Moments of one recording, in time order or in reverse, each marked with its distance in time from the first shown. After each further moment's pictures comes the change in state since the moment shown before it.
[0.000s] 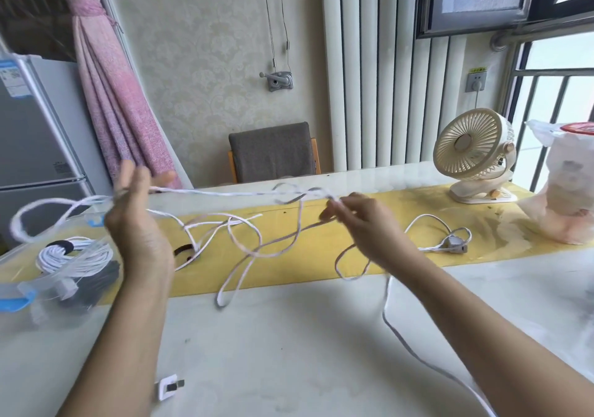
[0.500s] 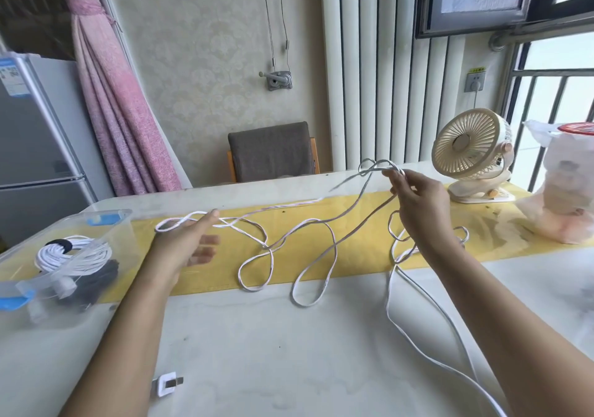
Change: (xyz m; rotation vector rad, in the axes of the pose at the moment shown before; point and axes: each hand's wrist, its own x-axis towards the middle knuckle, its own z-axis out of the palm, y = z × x) left_hand -0.002 -0.031 -0.015 0.833 -0.279 -0.529; right_hand 0.017 0.039 -0.038 0.093 0.468 0.140
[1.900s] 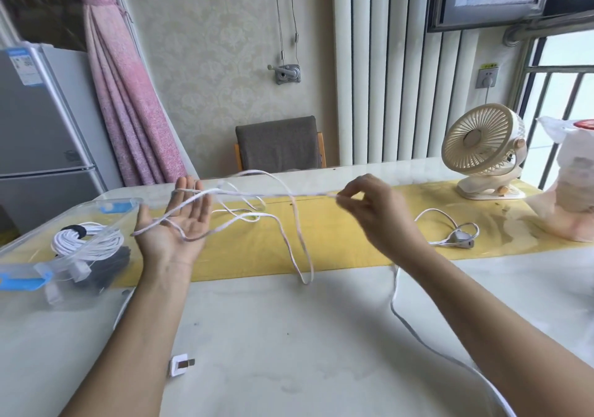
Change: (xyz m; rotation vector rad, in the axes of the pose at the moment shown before) left_hand 0.000 -0.002 -0.006 -1.461 -0.199 0.025; right_hand -0.036 -0.024 0.029 -0.034 -0.331 -0.318
